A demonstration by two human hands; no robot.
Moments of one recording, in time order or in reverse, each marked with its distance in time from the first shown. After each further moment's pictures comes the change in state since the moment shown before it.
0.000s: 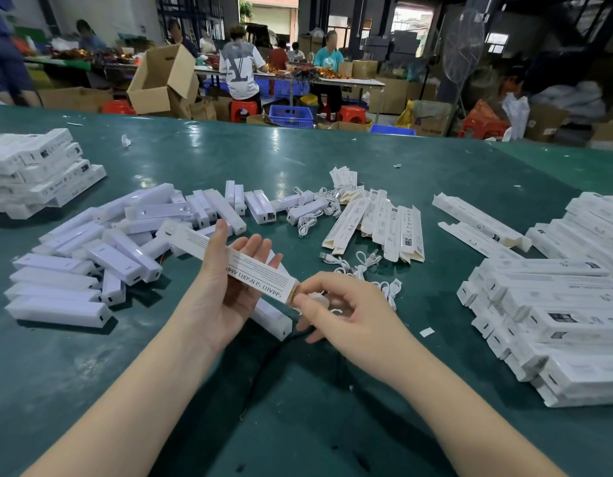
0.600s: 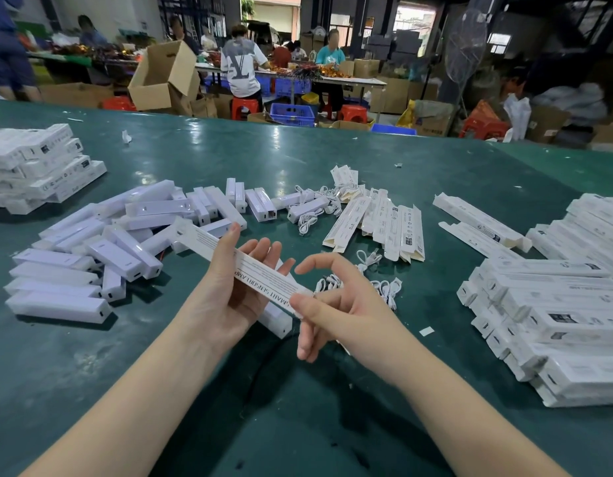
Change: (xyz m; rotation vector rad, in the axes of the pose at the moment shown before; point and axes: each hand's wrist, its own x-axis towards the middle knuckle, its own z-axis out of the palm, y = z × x) left_hand -0.009 -0.002 -0.002 -0.055 -0.091 -0.082; right_hand -0.001 -0.007 0.000 0.345 -0.157 0.075
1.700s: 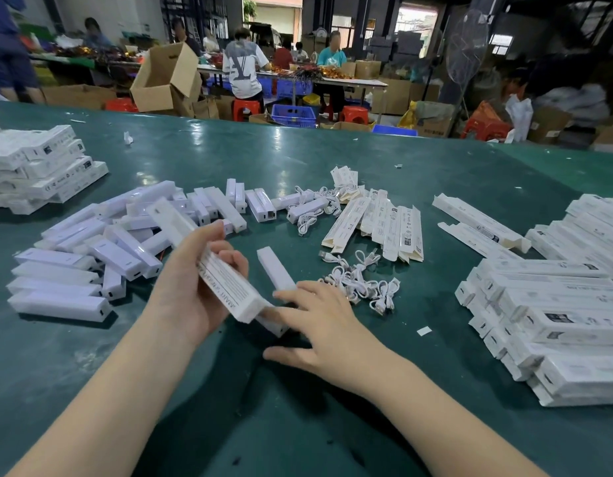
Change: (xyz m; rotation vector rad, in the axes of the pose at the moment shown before) left_hand -0.008 0.025 -0.003 -0.089 0.014 0.041; right_hand 0.015 0.036 -0.001 -1.305 -0.076 -0.184
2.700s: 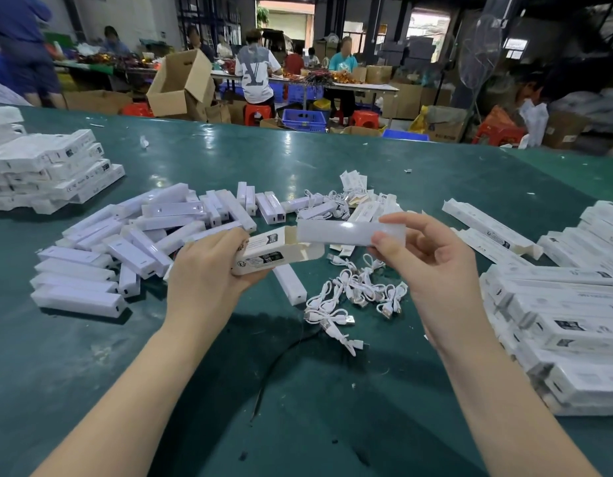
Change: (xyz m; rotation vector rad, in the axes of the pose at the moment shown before) left_hand 0.018 -0.001 -0.033 1.884 -0.039 1.313; right_hand -0.021 0.016 -0.074 1.042 0.754 0.278
